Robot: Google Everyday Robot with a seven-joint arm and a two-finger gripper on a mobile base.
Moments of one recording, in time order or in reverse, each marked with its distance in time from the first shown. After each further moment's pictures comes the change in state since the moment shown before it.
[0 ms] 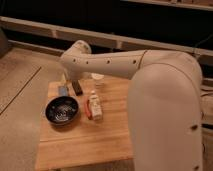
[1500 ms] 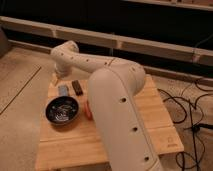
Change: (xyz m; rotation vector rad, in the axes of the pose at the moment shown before) arm -0.075 0.034 0.105 -0.120 0.047 -0.231
